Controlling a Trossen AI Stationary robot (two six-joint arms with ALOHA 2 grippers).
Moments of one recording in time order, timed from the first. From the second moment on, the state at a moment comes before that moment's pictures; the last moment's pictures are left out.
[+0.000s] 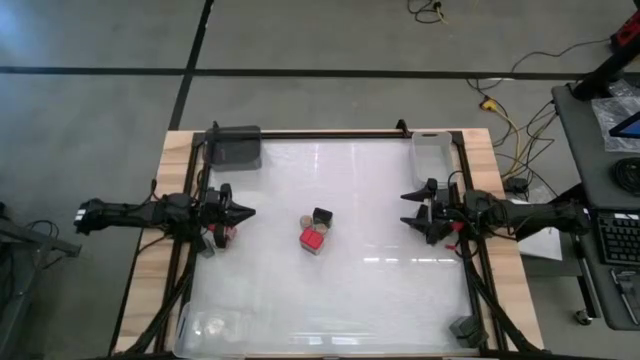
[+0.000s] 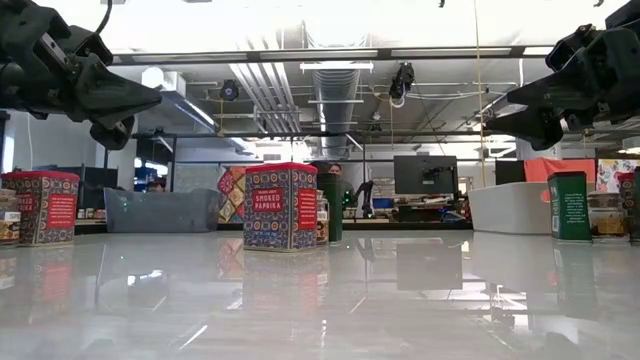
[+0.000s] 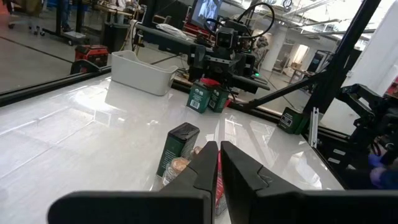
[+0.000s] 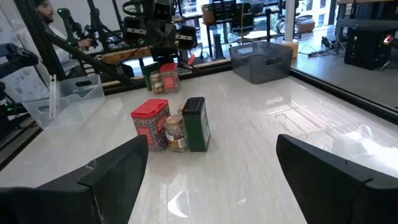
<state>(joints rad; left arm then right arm) -0.05 0.06 0.02 0.01 -0.15 -0.32 -0.03 0.13 0.01 0.03 0.07 0.16</state>
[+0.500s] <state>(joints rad) -0.05 0.06 0.02 0.01 -0.15 -0.32 -0.03 0.13 0.01 0.11 0.07 0.24</state>
